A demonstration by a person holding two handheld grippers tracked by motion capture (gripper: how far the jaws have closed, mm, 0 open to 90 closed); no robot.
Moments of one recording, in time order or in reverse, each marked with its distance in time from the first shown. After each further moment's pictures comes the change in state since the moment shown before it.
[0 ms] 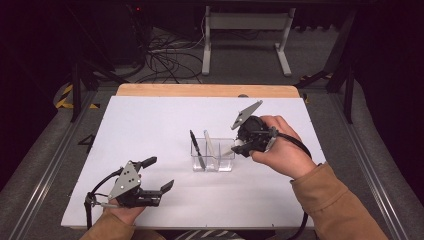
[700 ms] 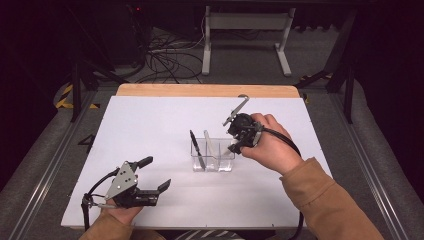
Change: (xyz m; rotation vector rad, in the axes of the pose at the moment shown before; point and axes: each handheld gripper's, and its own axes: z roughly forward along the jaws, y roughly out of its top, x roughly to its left) left arm 0.003 -0.003 -0.004 0.001 0.022 -0.011; right arm -0.006 0.014 0.025 0.113 -0.015 0.081
